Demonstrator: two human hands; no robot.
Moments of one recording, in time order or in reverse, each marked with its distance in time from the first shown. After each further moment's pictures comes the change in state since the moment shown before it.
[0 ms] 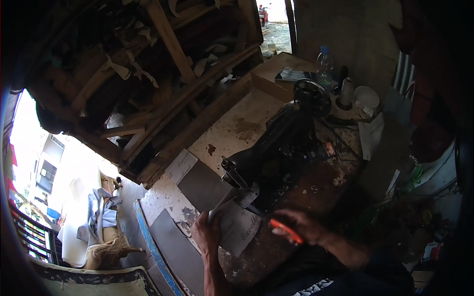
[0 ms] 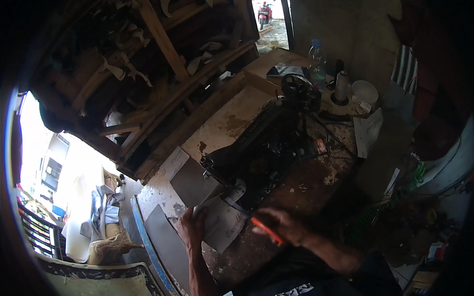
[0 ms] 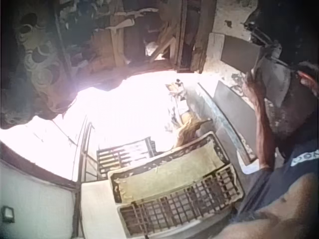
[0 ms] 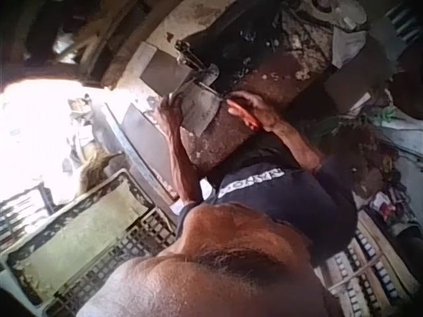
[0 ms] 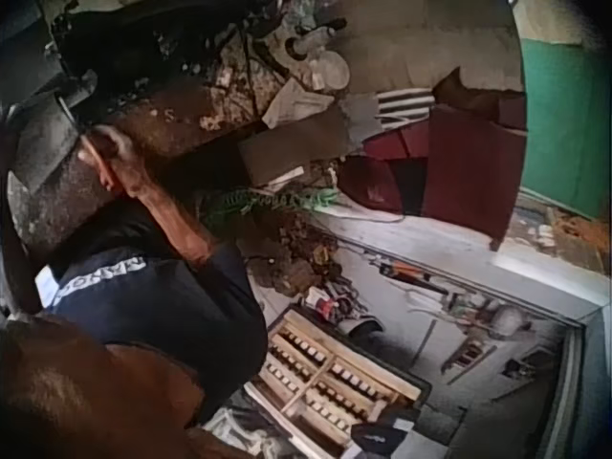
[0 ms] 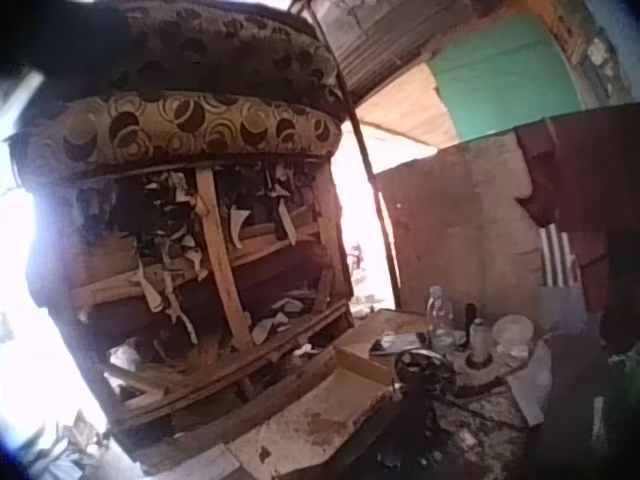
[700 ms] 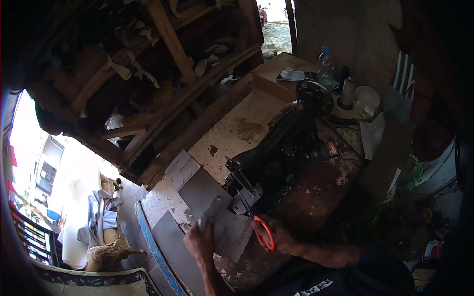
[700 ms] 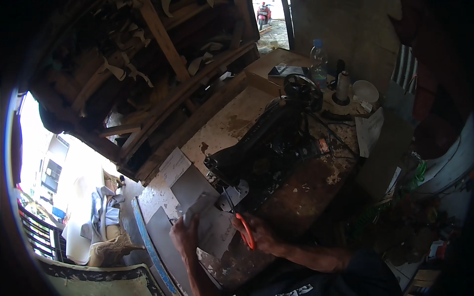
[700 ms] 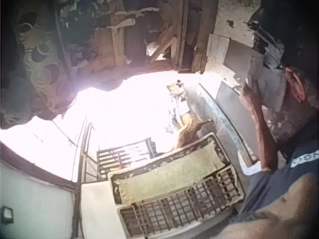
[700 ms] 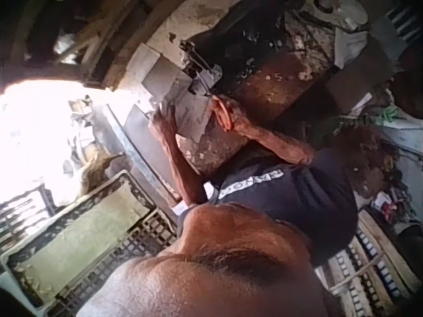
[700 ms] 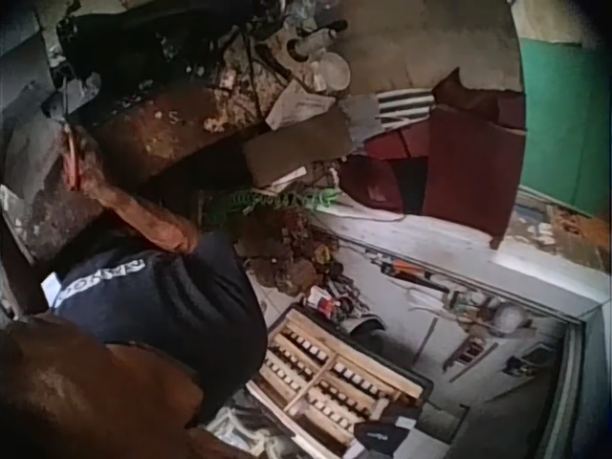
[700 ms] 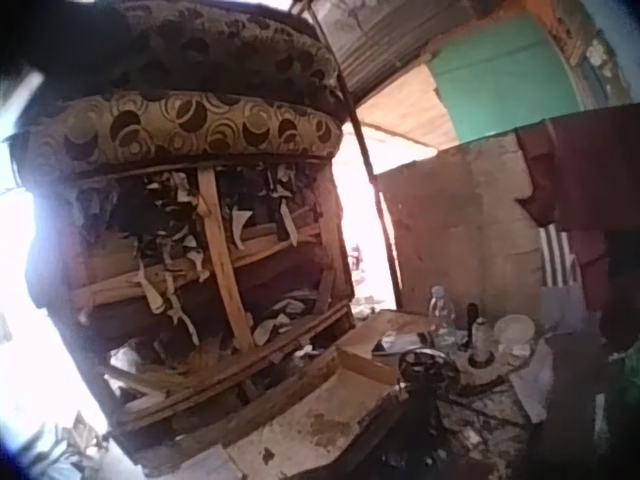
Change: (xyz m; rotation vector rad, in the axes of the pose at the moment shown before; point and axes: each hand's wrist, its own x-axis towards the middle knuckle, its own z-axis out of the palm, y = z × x) left_hand -0.008 -0.013 -0.021 0.037 0.022 -0.141; right_hand 0.046 0.055 0.053 0.411 -0.100 -0.204
